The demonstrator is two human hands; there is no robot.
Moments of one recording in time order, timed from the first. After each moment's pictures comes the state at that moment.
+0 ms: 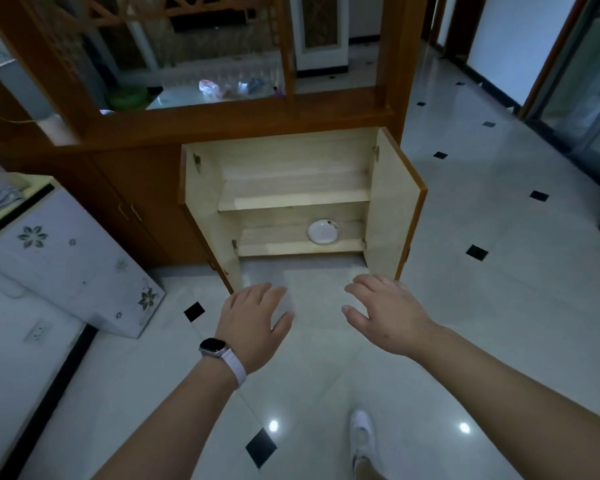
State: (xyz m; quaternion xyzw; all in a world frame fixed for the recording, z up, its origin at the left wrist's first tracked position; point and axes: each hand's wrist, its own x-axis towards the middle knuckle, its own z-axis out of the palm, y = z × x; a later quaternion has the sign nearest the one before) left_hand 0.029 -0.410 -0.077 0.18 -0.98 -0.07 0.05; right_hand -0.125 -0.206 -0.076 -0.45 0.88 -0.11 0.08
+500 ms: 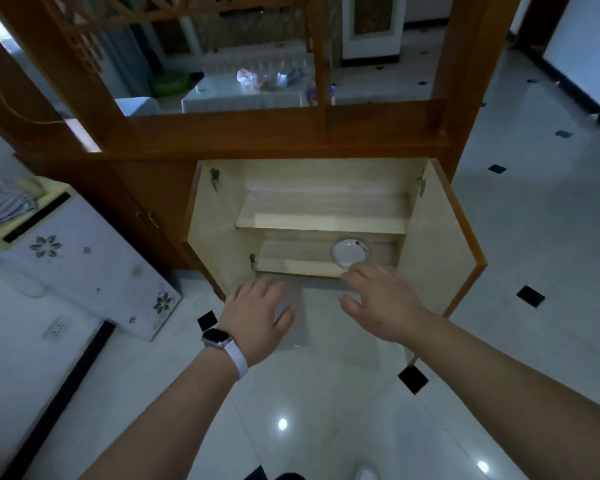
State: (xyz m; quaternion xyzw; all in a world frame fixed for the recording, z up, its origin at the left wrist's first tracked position) left_hand -0.138 -0.512 -0.057 0.22 -0.97 -0.02 0.05; right_hand -0.319 -0.346 -0.064 -0.51 0.85 -0.11 0.08
